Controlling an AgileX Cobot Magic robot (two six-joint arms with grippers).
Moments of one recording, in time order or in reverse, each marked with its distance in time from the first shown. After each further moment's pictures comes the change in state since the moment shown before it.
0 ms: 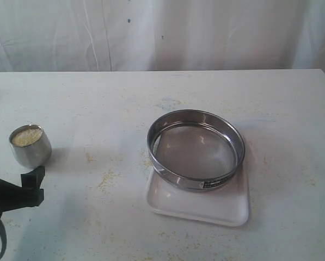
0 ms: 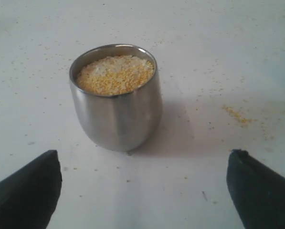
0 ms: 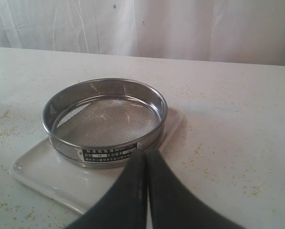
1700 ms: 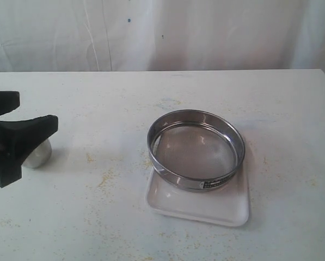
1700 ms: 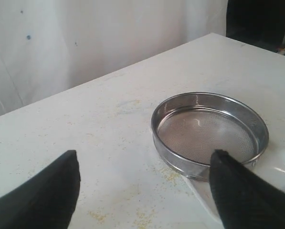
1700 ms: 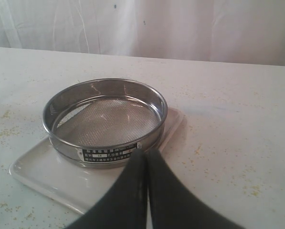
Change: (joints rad) left arm -0.002 -0.817 -0.314 -1.438 1.196 1.819; right arm 0.000 0.000 0.000 0.000 0.000 0.000
